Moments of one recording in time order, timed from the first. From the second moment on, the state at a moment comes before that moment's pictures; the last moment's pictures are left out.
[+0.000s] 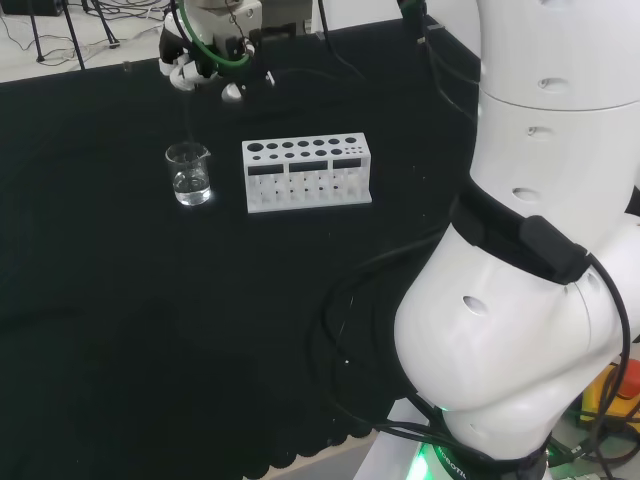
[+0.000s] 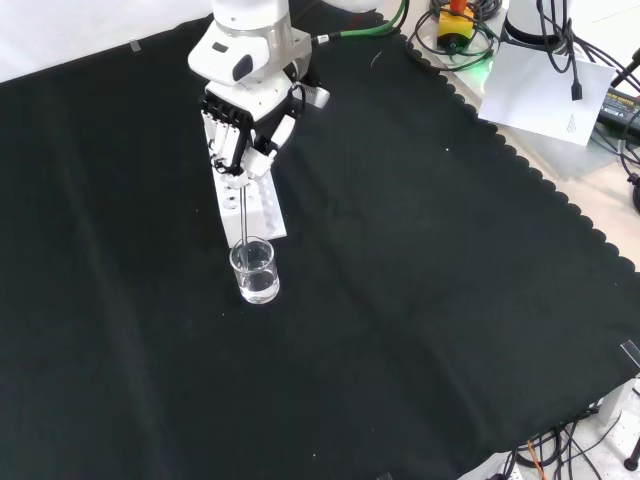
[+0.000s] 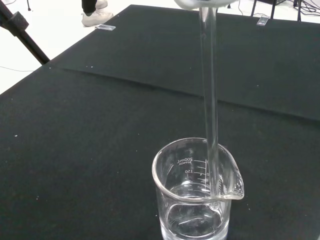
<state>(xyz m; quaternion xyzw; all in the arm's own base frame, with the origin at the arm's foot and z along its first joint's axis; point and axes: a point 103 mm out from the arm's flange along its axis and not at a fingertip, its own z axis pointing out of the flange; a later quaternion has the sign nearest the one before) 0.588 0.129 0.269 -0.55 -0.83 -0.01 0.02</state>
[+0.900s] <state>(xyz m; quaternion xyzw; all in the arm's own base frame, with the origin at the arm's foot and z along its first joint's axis) 0.577 0.130 0.302 -0.55 -0.84 -0.03 0.01</state>
